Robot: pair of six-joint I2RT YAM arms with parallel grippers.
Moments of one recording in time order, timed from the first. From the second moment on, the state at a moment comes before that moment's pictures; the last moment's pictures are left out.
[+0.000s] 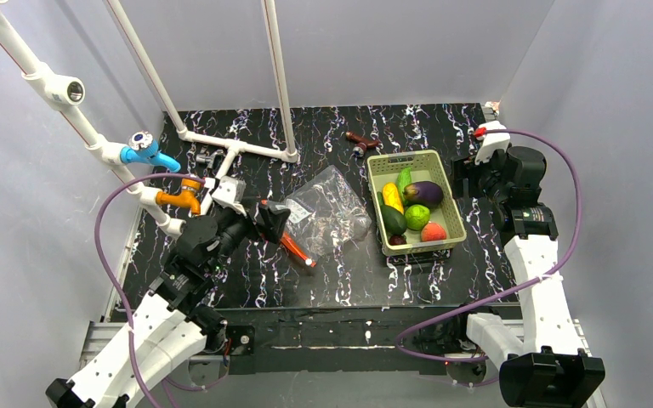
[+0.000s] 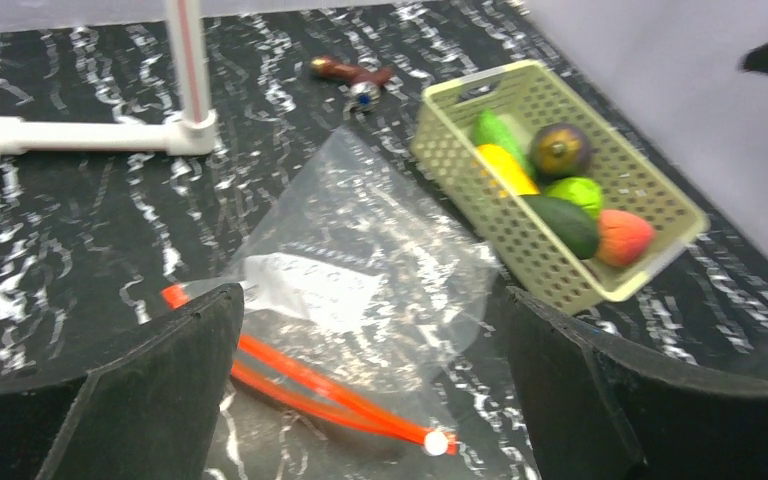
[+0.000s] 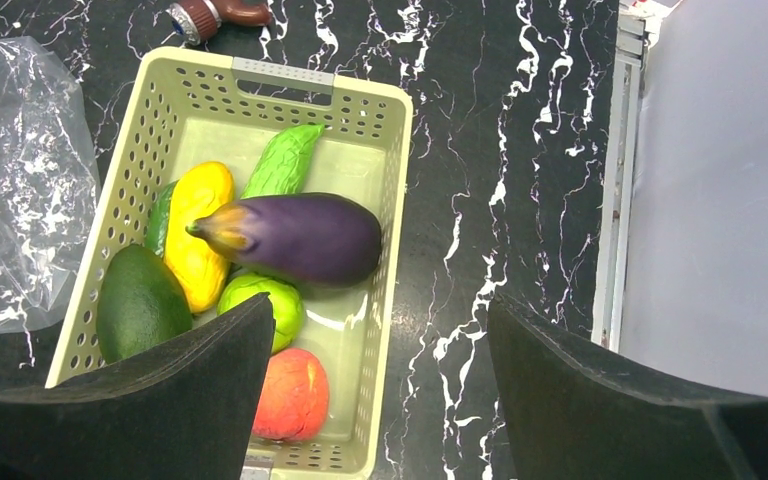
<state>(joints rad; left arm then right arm) -0.60 0.58 0.60 -0.15 -0.10 -0.22 -0.03 0.95 0.99 -0.46 -0.22 -0.24</state>
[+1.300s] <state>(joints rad) -0.60 0.56 0.64 -0.18 -0.12 -0.25 -0.03 0.93 0.95 -0.43 -0.41 -0.24</state>
